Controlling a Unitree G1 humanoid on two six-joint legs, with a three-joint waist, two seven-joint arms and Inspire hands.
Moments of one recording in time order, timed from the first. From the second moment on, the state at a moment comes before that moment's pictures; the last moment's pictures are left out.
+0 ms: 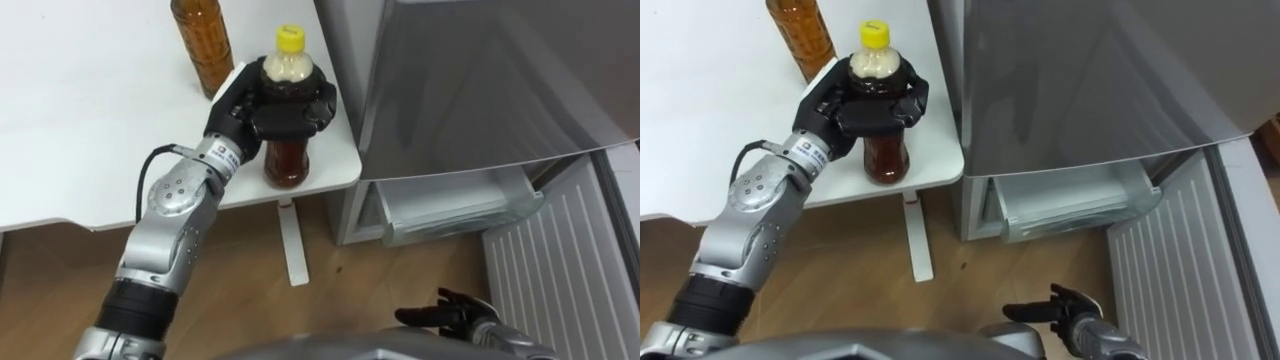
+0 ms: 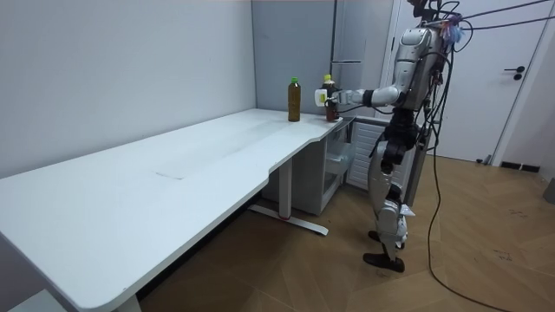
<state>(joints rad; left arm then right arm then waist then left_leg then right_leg) -0.04 0.20 -0.19 0.05 -0.33 0.06 -0.21 -0.02 -0.20 0.10 1.29 0.18 -0.02 0.14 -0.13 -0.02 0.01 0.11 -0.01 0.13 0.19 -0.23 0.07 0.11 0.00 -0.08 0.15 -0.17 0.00</state>
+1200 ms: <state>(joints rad) 0.10 0.23 -0.33 0.10 -0.86 0.07 -0.28 0.03 -0.20 0.32 0.63 0.00 0.07 0.49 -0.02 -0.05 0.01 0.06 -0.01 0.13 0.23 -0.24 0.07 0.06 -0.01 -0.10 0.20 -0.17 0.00</state>
